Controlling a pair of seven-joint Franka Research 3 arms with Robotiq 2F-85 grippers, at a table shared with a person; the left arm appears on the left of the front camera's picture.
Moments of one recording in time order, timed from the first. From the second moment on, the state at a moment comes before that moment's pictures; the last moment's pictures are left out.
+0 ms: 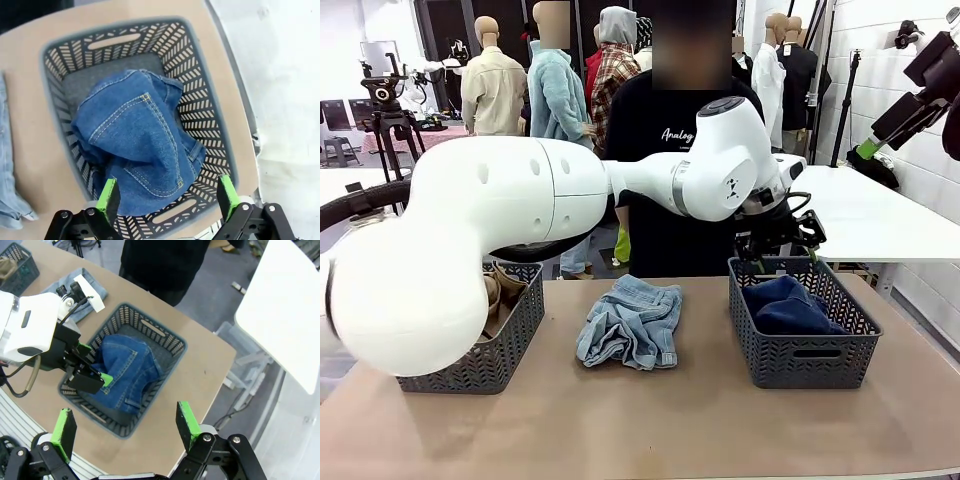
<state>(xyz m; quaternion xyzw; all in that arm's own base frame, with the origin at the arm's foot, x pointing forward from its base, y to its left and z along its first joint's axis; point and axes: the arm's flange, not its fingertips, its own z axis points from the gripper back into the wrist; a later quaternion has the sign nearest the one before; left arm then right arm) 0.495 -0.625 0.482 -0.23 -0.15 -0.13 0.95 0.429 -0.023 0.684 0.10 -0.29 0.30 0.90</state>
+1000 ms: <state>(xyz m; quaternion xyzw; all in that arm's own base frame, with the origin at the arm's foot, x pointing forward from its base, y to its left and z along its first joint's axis) 0.502 -0.615 0.480 -0.19 -0.16 -0.17 0.95 0.429 -0.023 0.684 0.10 -0.29 0.30 0.90</state>
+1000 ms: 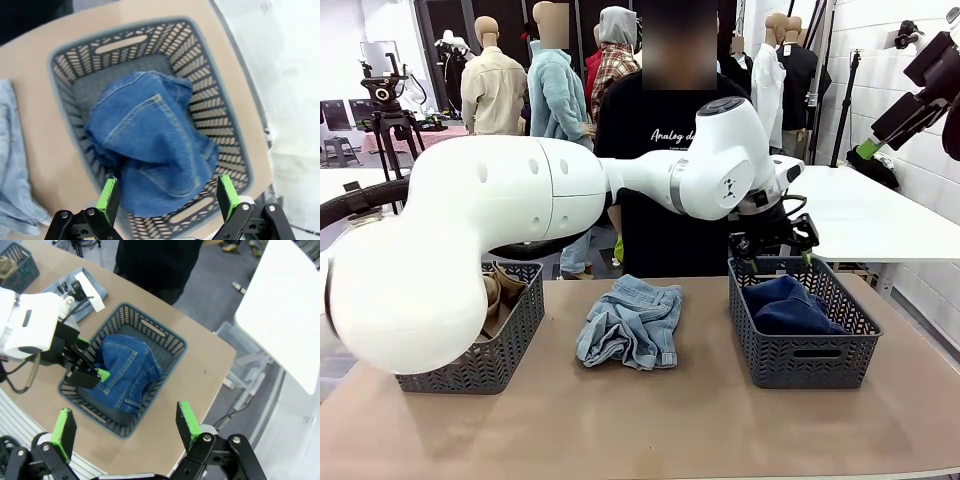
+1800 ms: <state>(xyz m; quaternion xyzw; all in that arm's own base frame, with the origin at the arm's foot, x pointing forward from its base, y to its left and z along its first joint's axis) 0.473 -0.453 0.560 -0.05 -0.25 -0.34 0.90 0.429 -0.024 0.684 0.10 -0.29 0.30 0.90</state>
